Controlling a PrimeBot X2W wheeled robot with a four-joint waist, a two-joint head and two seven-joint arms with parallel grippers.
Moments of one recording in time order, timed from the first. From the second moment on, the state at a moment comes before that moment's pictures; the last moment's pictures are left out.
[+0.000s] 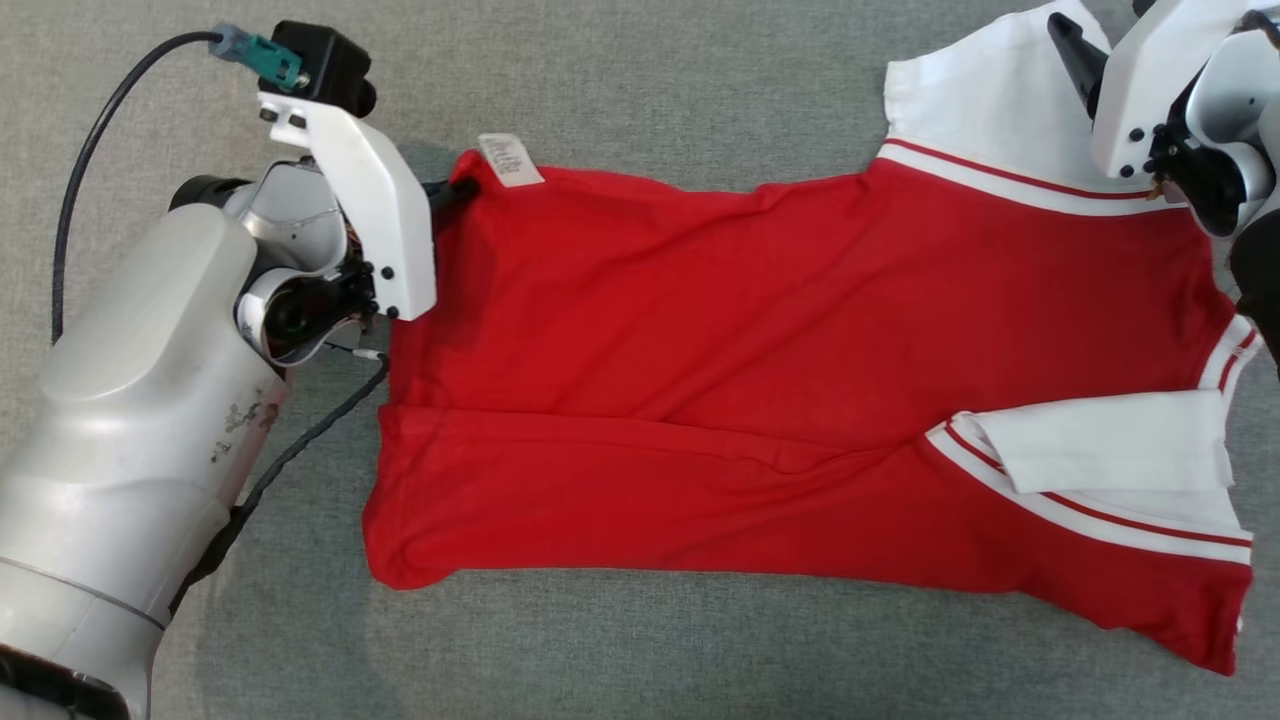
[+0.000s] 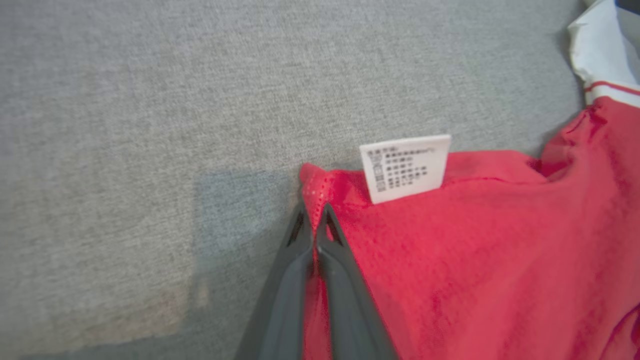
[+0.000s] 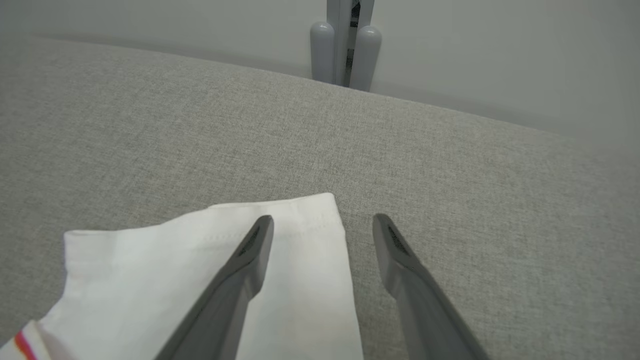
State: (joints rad) left arm -1.03 0.31 -0.73 0.69 -1.00 -0.13 0.53; right arm -1.31 -0.30 0.72 1.17 0.68 0.13 0.18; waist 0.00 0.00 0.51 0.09
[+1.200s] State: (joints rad) left arm -0.90 0.37 -0.80 0.71 -1.06 -0.12 0.21; right arm -1.16 -0.38 0.81 0.97 0.83 0.13 -0.07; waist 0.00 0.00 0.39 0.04
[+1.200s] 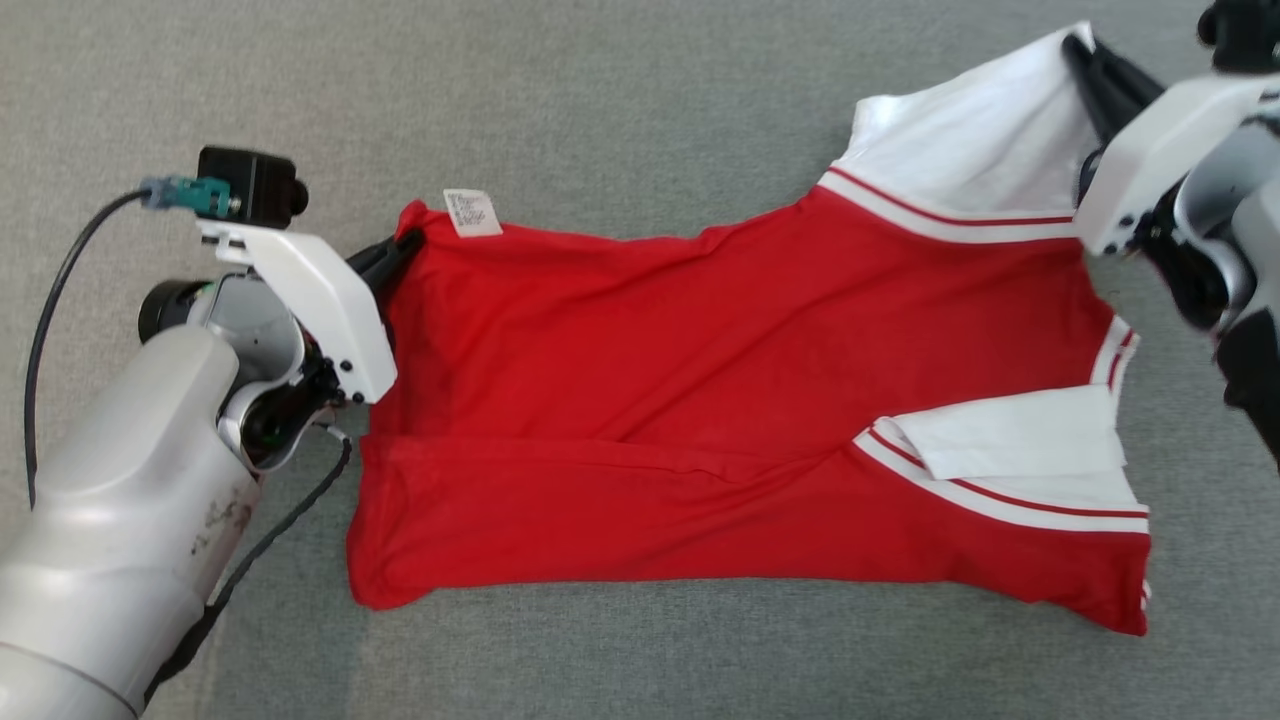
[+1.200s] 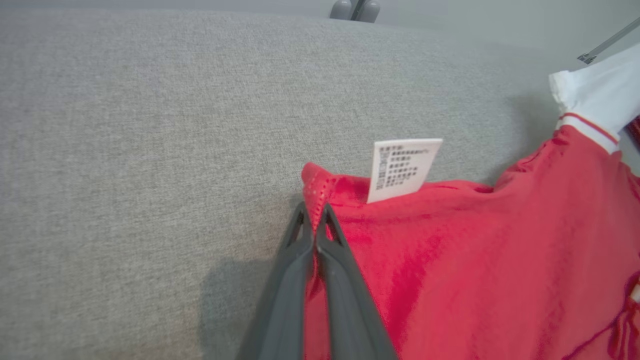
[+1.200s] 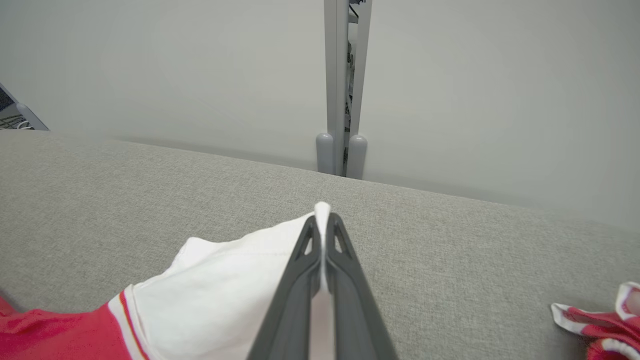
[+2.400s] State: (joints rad) left arm -0.51 0.34 -0.75 0.64 -1.07 -0.03 -0.21; right arm -0.15 -0.47 0.35 0.24 0.76 0.13 -0.16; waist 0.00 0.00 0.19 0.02
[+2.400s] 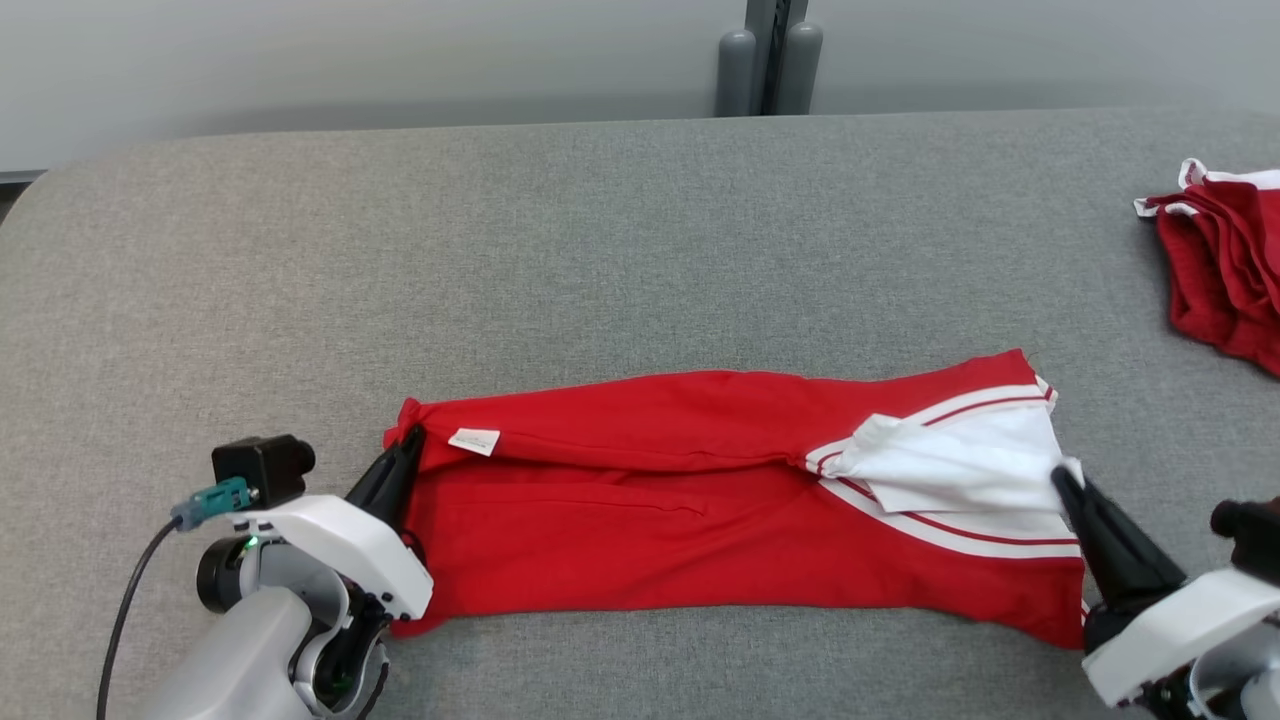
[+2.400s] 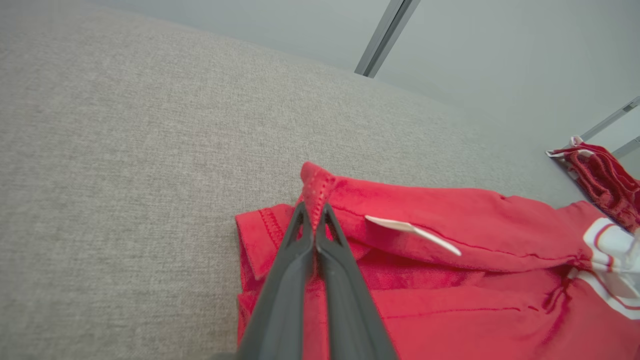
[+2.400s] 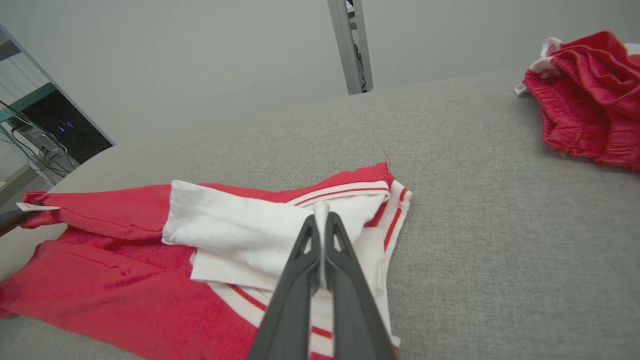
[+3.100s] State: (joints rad) left arm -0.26 0.26 -0.27 0.34 -0.67 0.03 -0.26; right arm -0.10 -0.35 0.10 0.18 0.54 0.13 0.06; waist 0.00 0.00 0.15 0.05
